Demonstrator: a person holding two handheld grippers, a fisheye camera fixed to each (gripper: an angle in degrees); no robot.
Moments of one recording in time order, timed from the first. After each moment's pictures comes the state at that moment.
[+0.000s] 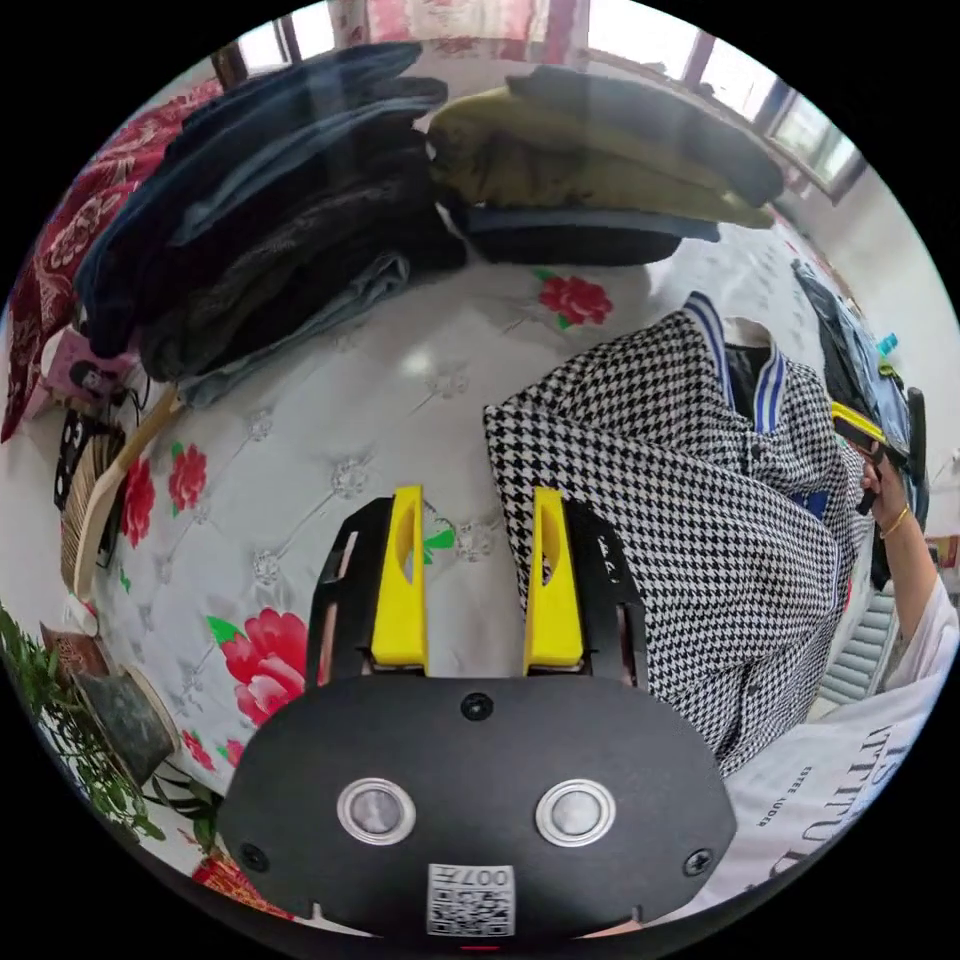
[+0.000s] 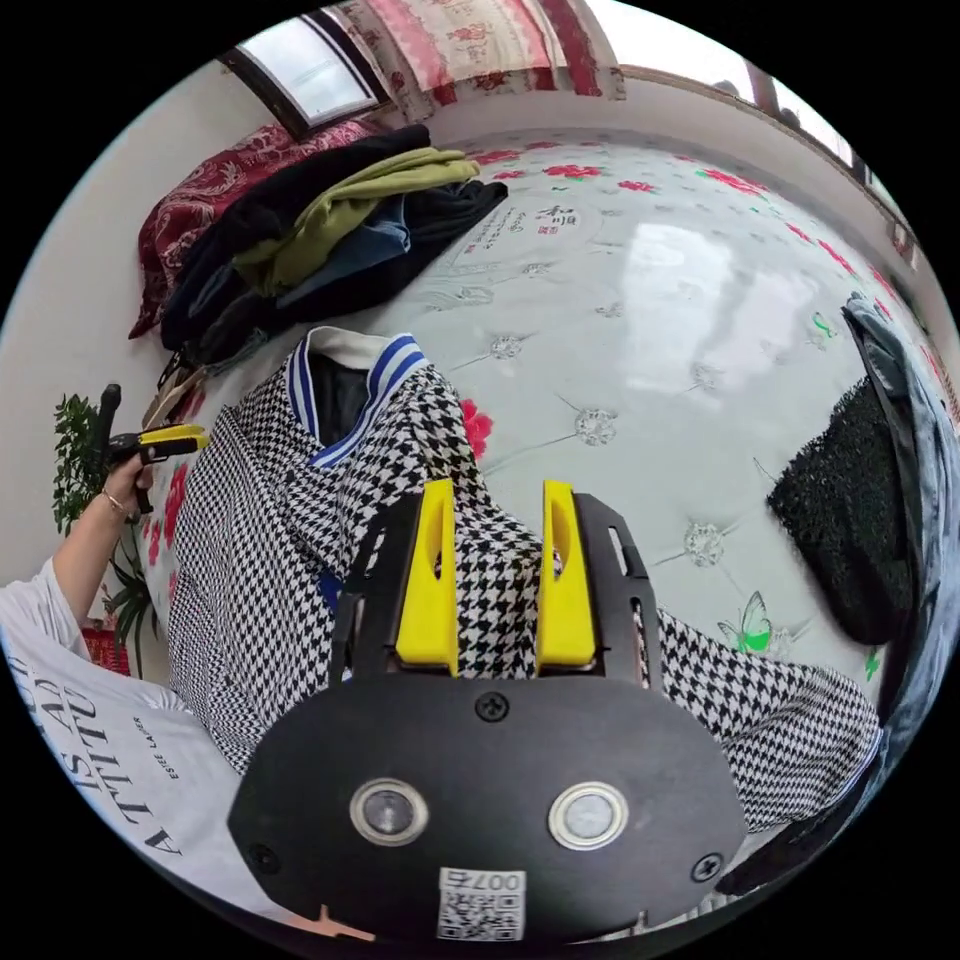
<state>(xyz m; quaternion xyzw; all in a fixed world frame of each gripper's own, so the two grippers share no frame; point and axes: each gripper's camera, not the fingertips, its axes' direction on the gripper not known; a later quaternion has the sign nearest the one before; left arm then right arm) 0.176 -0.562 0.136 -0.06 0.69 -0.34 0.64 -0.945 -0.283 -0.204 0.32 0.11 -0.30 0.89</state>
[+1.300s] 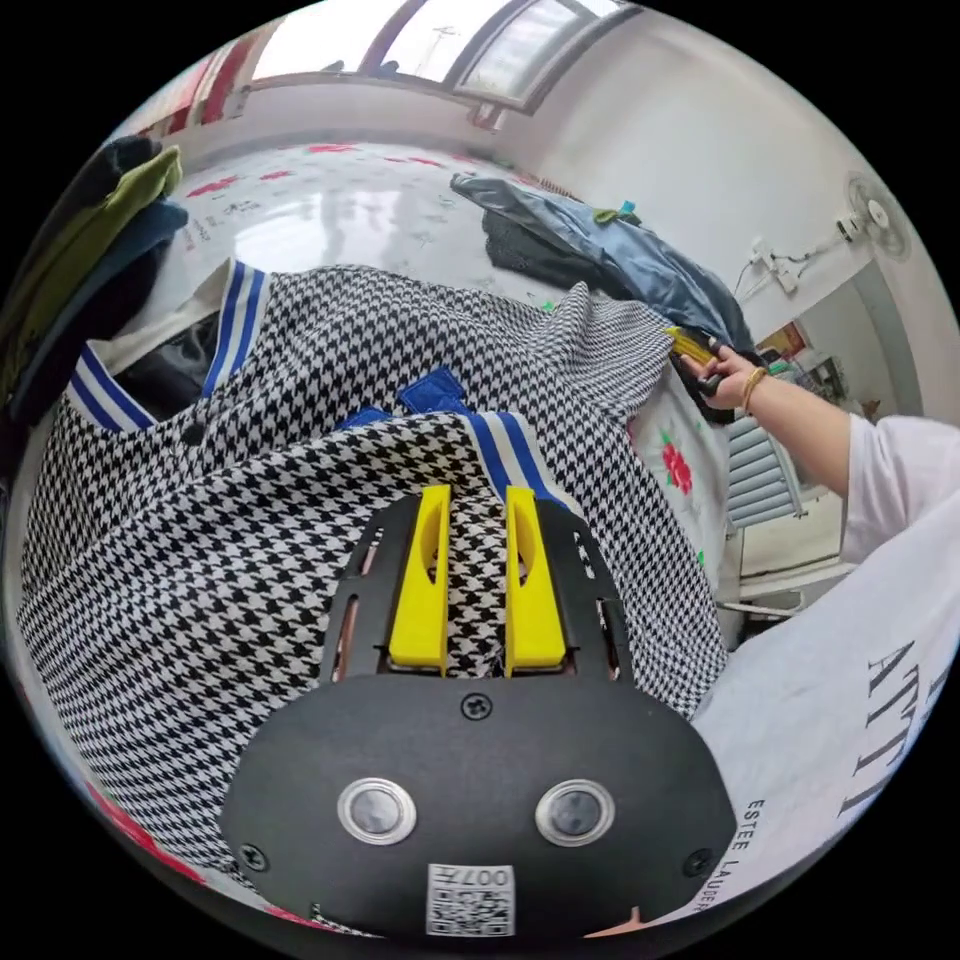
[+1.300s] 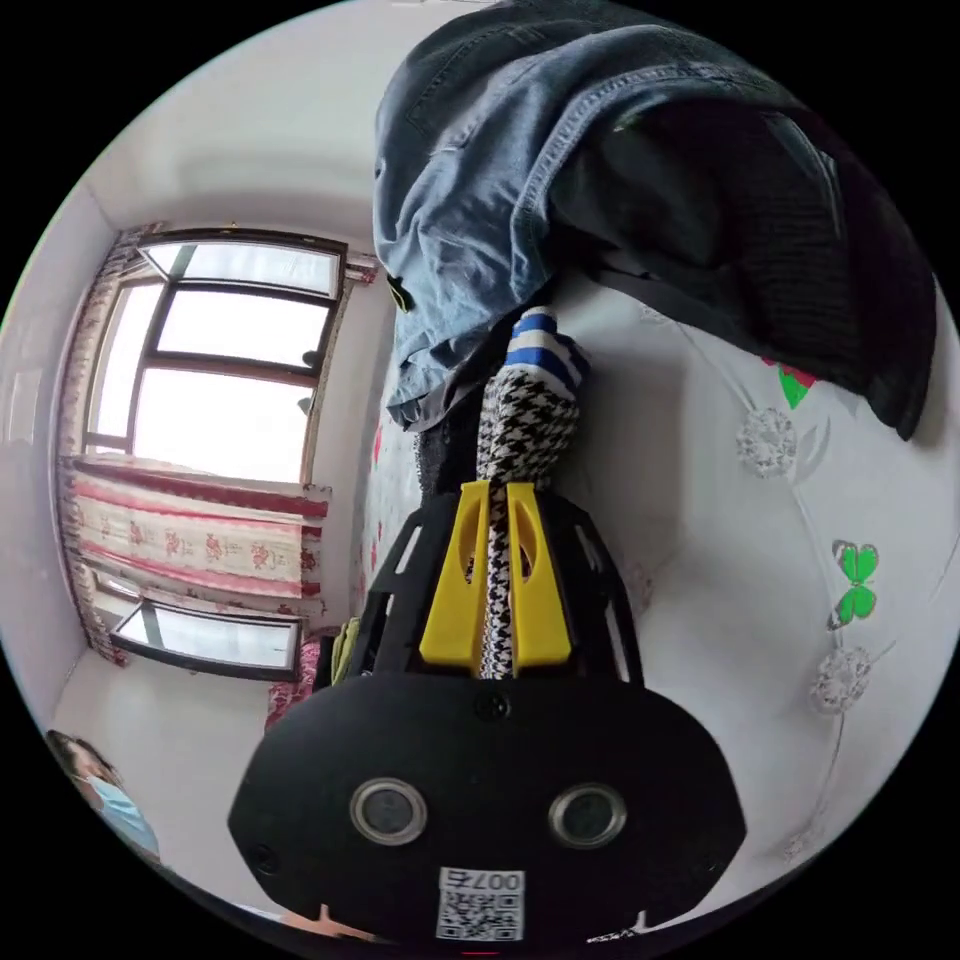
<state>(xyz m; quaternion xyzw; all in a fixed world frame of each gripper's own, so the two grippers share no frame) 0.198 -0.663 -0.112 0.23 0.79 -0.20 0.53 -0.542 -0.002 -0.148 0.62 -0.35 0.21 0.67</state>
